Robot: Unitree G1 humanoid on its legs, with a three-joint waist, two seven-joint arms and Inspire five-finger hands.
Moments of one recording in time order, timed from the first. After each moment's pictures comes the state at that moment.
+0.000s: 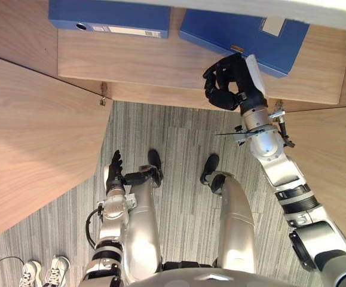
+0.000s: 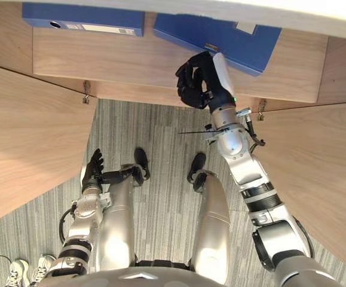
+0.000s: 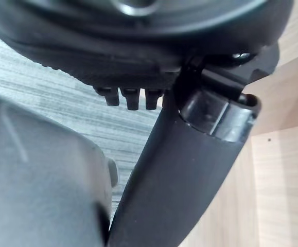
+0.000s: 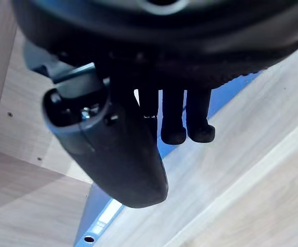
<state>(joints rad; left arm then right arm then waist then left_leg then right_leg) -0.11 0.07 0.18 0.56 -0.01 -0.13 0.19 -0.55 -0.43 0.22 0.09 -0.15 -0.10 -0.19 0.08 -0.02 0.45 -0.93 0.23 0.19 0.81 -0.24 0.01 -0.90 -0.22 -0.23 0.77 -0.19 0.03</state>
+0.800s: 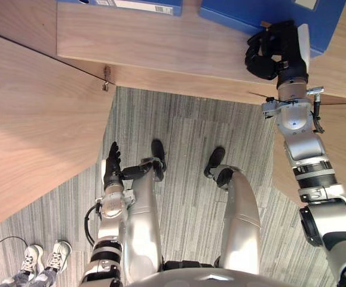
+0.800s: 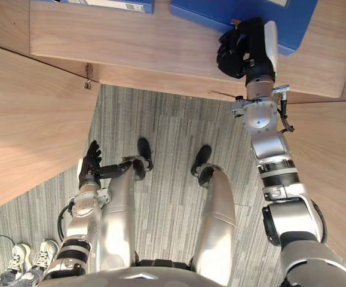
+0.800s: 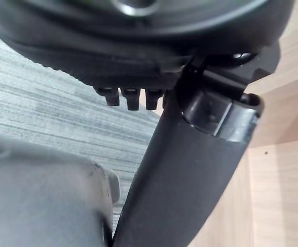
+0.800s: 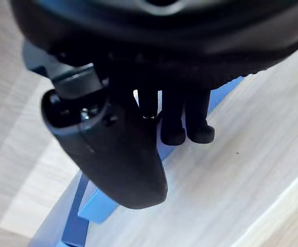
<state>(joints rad) -0.10 0.07 0.17 0.49 -0.05 -0.18 0.19 -0.74 -0.52 0.09 0.34 -0.08 -0.08 -0.28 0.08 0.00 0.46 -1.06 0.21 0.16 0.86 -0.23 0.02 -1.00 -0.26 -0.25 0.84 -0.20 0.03</state>
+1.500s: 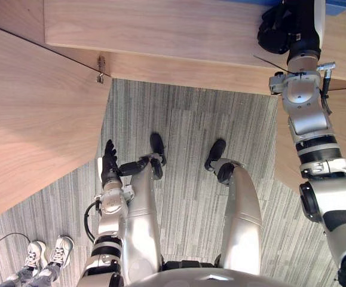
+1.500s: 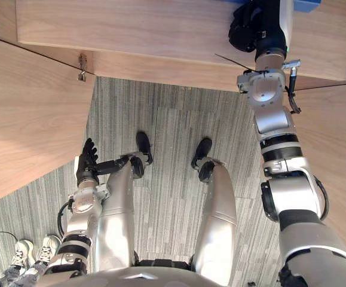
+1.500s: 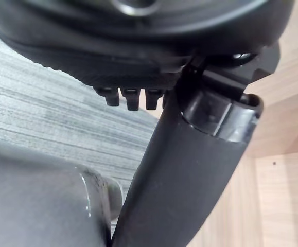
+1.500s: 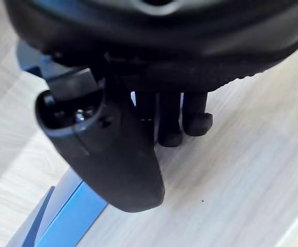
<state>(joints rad) -0.15 0.07 0.18 0.52 -0.08 -0.17 0.24 -0.97 -0.51 0.10 0.54 -0.07 -0.01 -0.36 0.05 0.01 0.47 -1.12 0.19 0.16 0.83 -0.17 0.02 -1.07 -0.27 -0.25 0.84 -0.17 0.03</state>
